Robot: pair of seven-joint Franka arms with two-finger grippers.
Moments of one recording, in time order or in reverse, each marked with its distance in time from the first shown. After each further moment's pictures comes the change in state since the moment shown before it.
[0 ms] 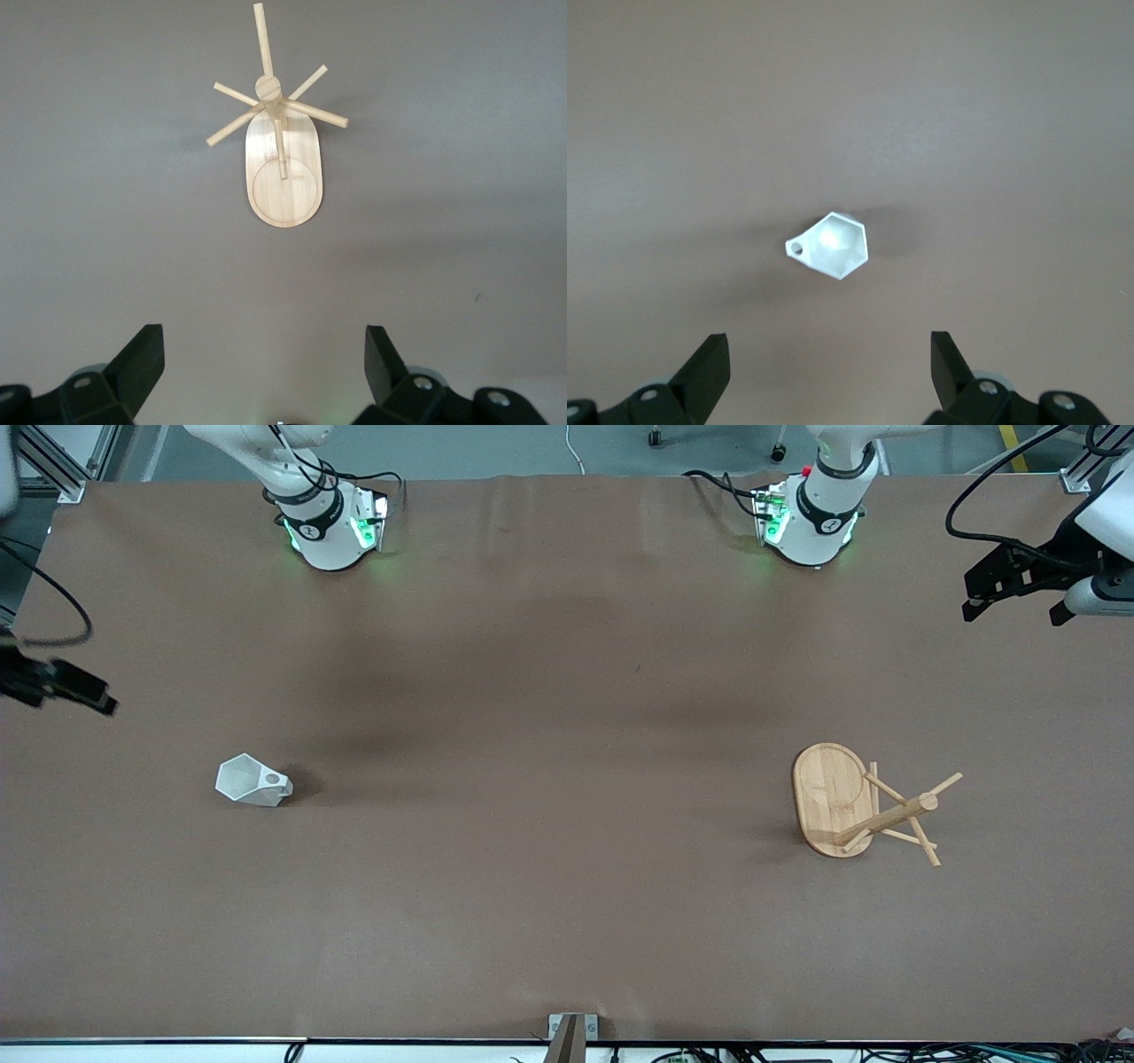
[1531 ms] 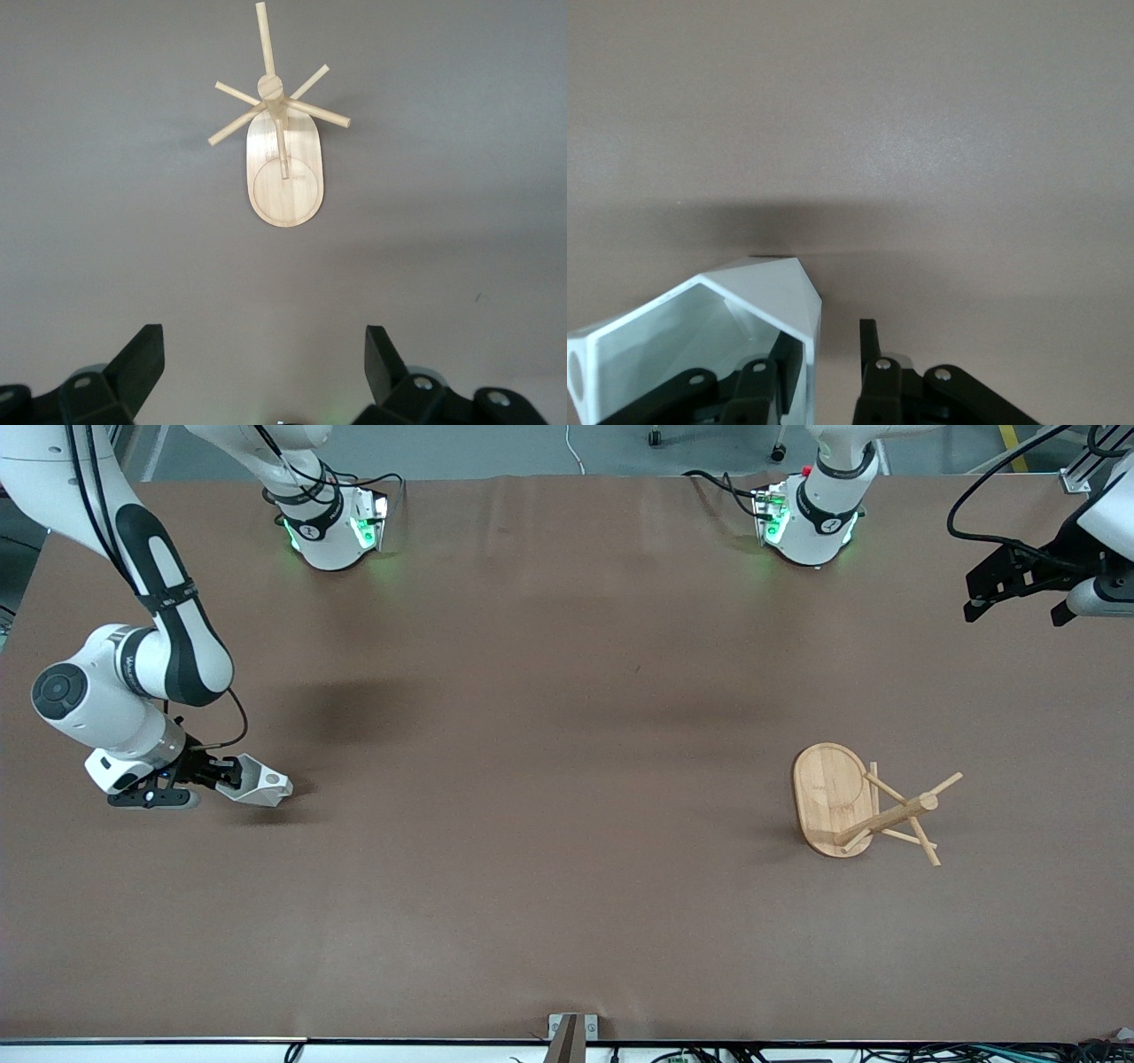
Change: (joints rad) left arm 0.002 0.001 0.000 0.000 0.000 0.000 0.000; right arm -0.035 0.269 -0.004 -0.435 0.008 0.739 -0.180
